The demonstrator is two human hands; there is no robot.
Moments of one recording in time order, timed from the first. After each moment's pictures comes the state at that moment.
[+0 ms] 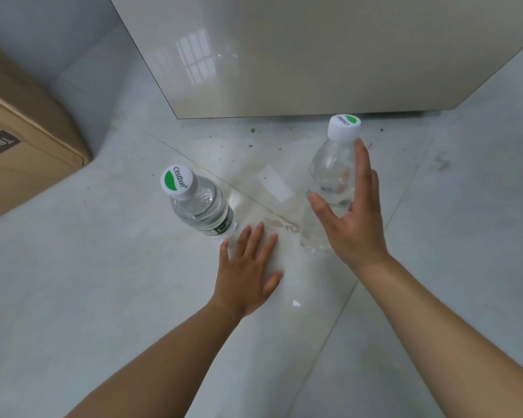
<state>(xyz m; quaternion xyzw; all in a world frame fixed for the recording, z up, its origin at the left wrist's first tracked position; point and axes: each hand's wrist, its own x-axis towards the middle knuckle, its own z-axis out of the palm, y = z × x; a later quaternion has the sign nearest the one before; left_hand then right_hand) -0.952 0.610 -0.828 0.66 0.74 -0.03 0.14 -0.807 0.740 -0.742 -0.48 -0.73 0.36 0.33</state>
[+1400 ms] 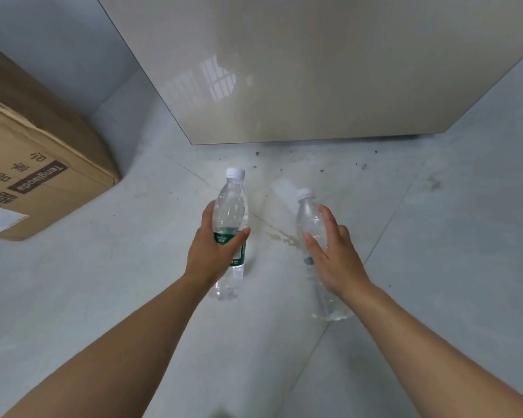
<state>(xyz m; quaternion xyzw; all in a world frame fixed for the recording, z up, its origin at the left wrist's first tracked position) -0.991 0.641 -0.743 0.32 0.82 0.34 0.34 -0.787 0.723 -0.744 -0.55 -0.70 0.45 0.07</state>
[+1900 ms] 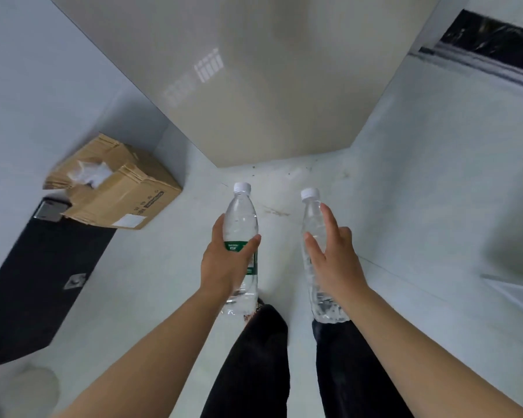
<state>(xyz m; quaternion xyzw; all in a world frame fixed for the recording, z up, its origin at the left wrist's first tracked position) -0.883 0.582 -0.251 0.25 0.85 0.23 0.40 -0.707 0.644 -0.251 -0.61 -0.63 0.48 0.05</state>
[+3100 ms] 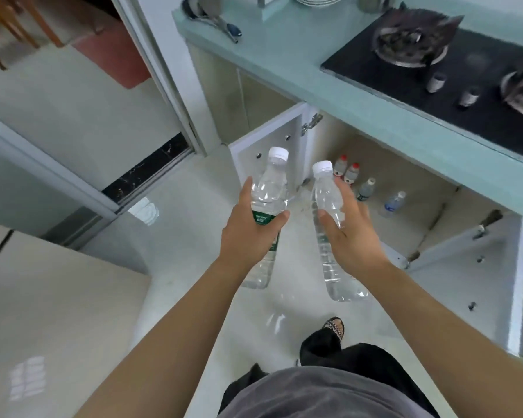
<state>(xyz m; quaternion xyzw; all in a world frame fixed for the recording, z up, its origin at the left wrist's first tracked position) -0.476 0.466 0.109 0.81 0.33 0.08 0.47 -0.394 0.311 0.112 -0.86 -0.19 0.19 0.43</state>
